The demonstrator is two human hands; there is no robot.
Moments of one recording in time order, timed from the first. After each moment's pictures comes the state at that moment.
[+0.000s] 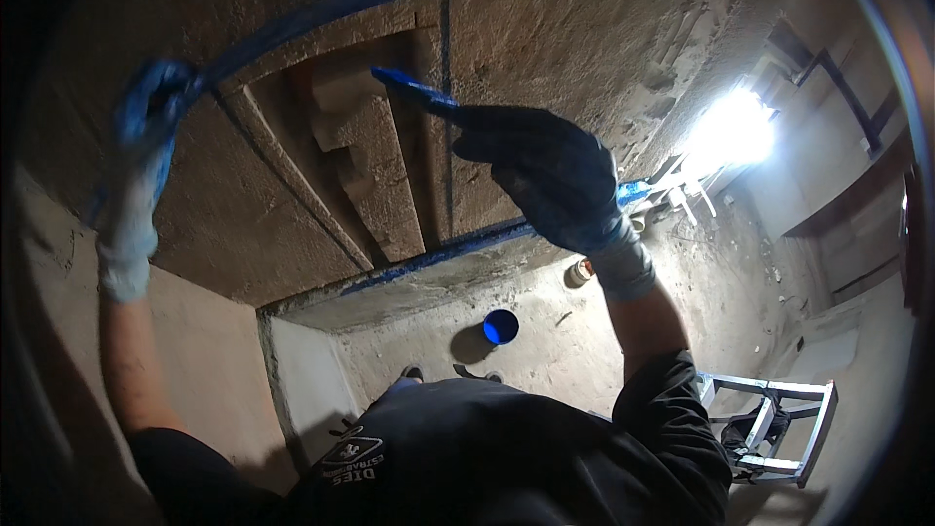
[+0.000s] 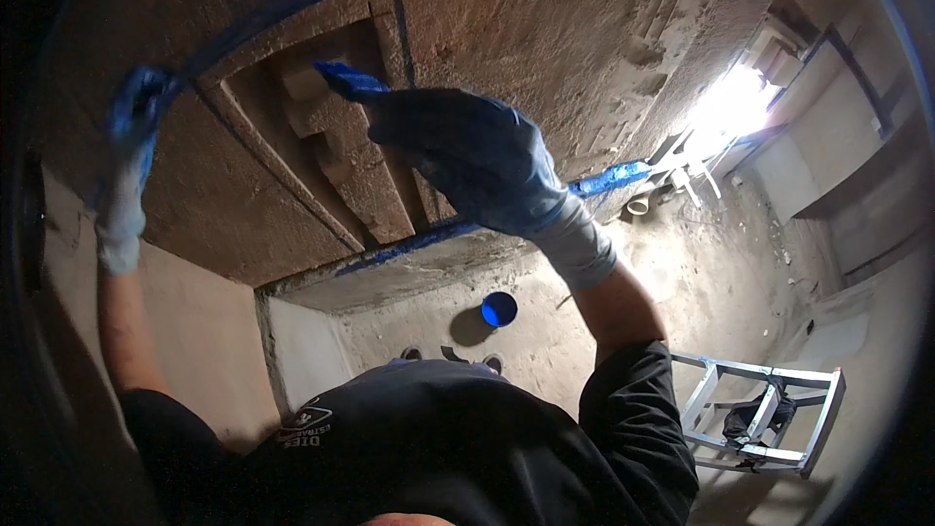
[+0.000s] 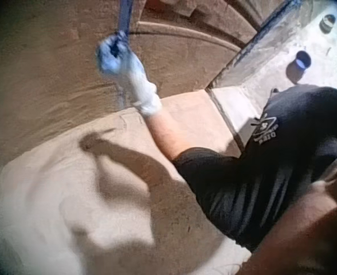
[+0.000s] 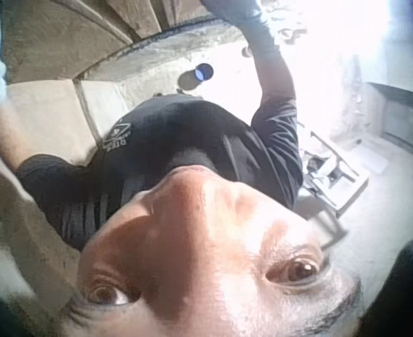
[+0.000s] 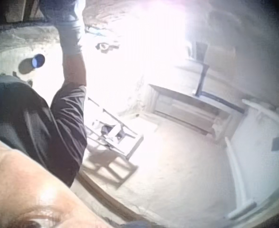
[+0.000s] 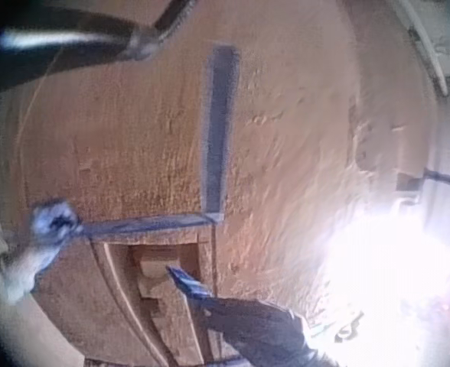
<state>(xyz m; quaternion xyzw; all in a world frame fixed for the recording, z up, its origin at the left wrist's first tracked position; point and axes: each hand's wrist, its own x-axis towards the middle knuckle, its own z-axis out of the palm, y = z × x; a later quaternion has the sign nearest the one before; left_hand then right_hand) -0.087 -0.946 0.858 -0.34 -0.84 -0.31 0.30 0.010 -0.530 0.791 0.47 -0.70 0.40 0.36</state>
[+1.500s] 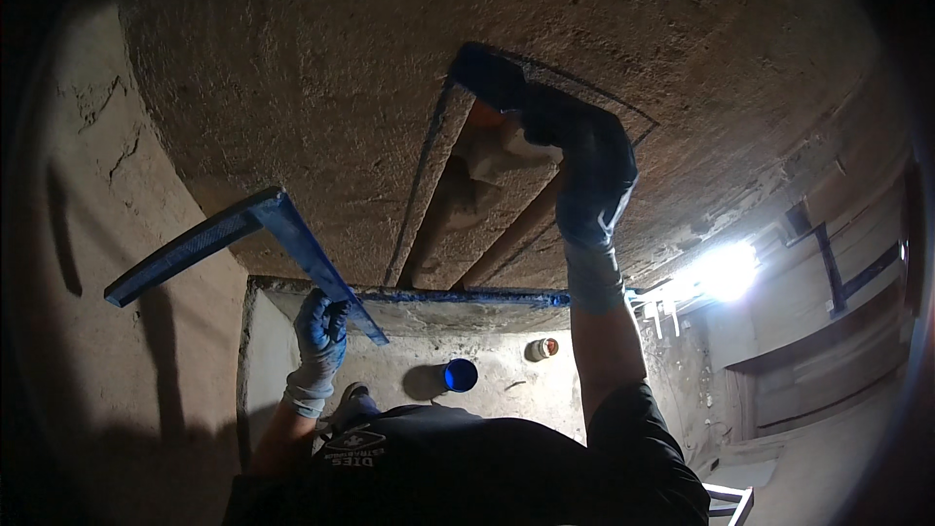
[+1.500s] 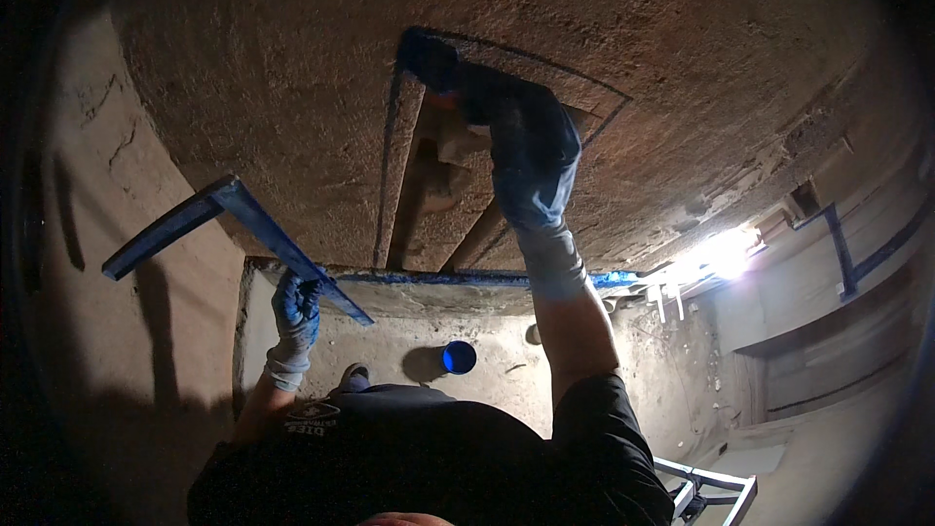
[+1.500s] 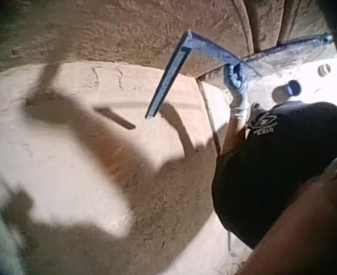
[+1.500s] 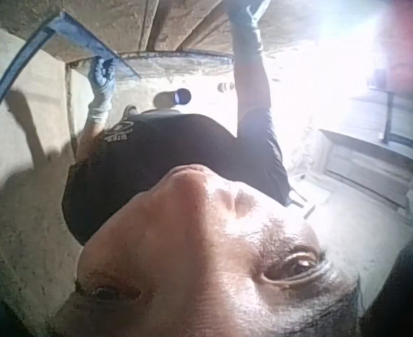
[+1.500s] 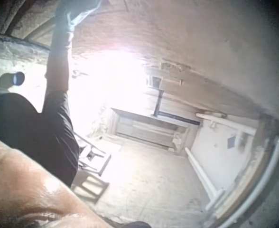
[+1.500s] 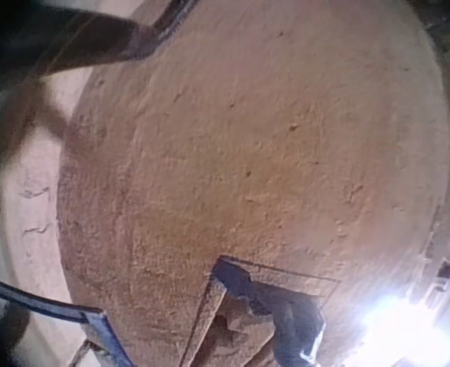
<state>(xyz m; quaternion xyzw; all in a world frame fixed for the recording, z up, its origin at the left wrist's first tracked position) 0.046 -0.951 0.535 -0.07 -0.71 -0.61 0.35 -0.062 -0.710 0.820 0.38 -0.69 0.49 0.37</state>
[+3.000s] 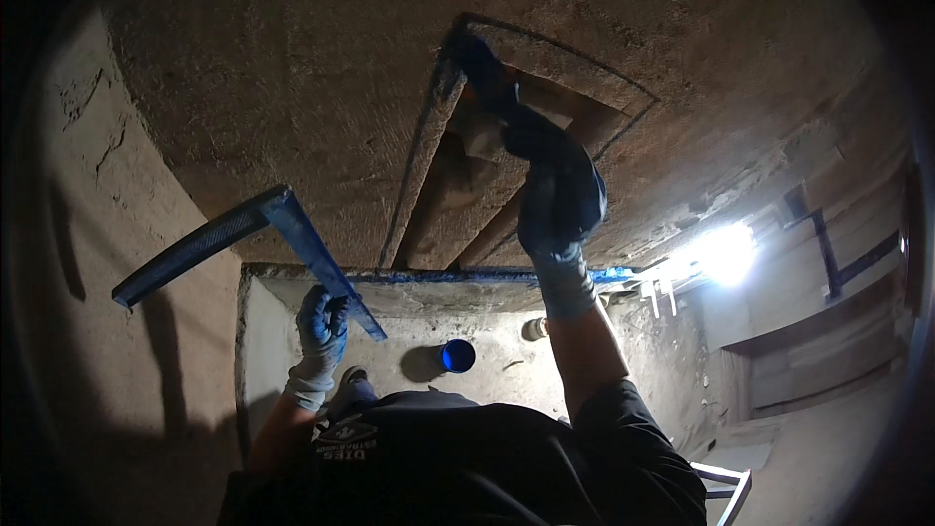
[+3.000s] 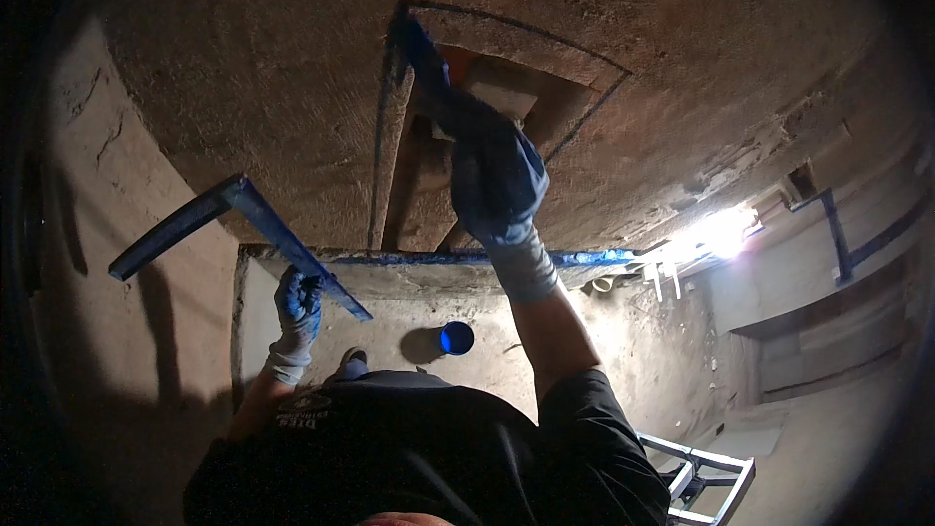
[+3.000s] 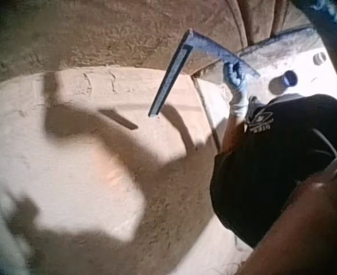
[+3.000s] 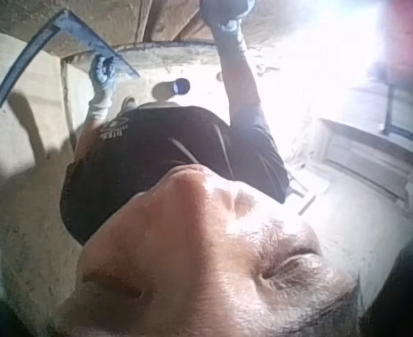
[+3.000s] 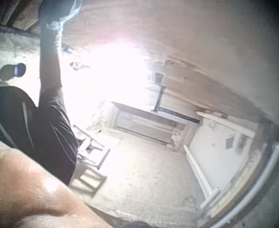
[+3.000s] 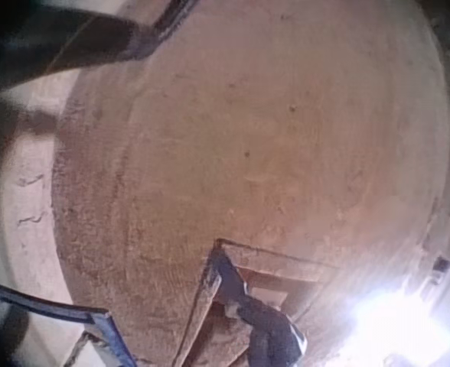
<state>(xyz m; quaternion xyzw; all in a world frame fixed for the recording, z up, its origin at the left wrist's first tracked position) 0.056 -0.949 0.516 -0.13 -0.74 -0.50 0.43 -0.051 -0.721 0.774 0.40 -0.68 0.41 0.46</state>
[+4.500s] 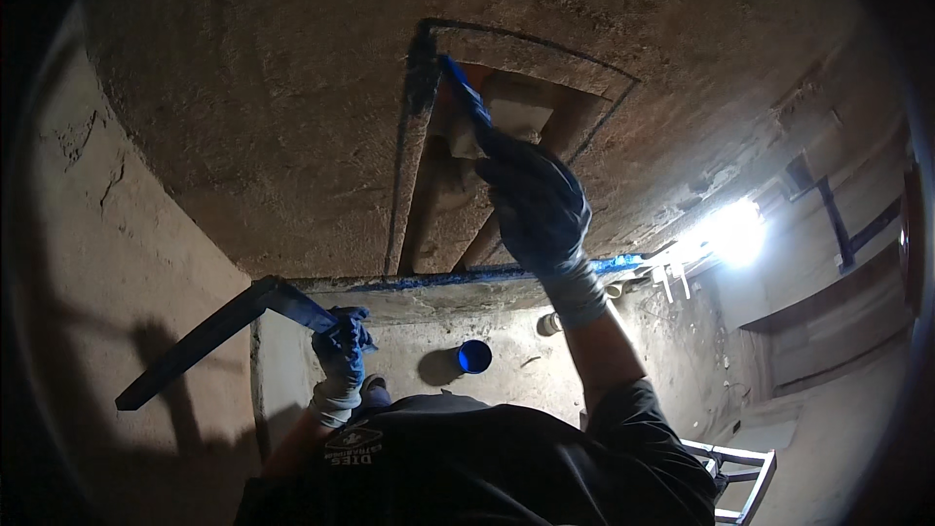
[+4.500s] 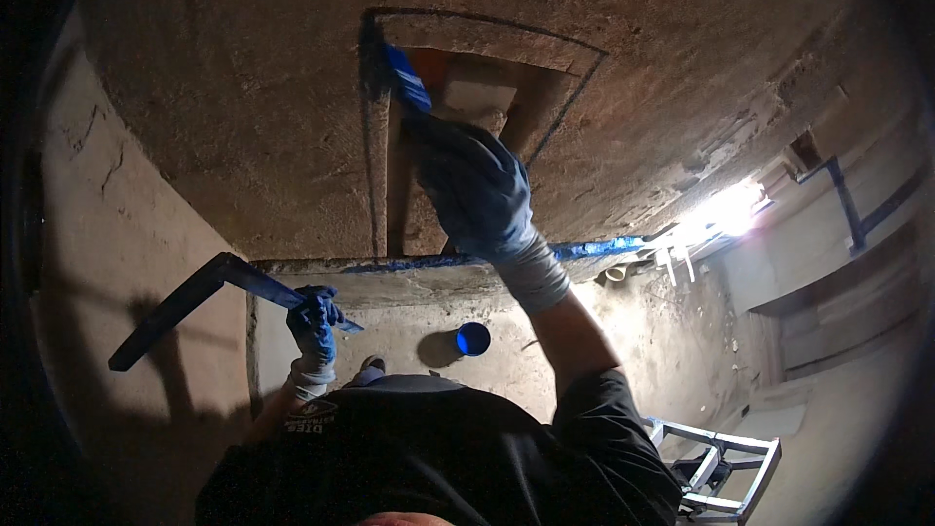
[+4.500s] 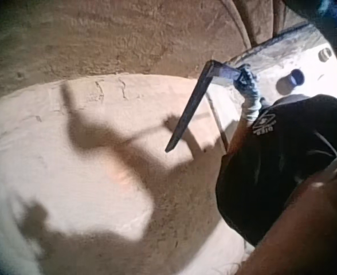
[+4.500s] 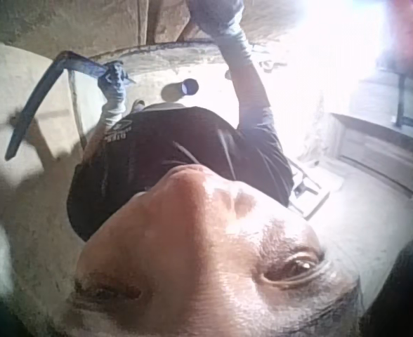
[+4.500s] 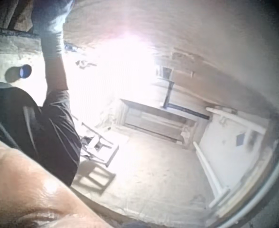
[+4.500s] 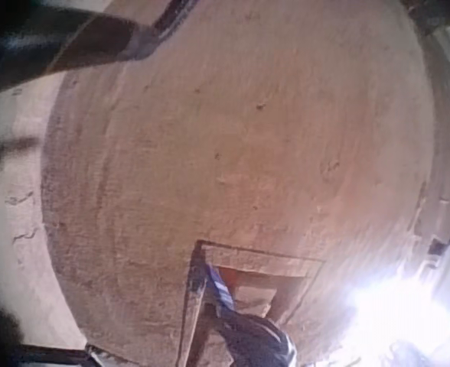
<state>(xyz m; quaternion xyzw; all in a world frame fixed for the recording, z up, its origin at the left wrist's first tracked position) 0.085 -0.915 0.564 -0.01 -0.57 -0.80 0.20 -0.029 -0.702 0.785 0.46 -0.73 0.26 0.44</state>
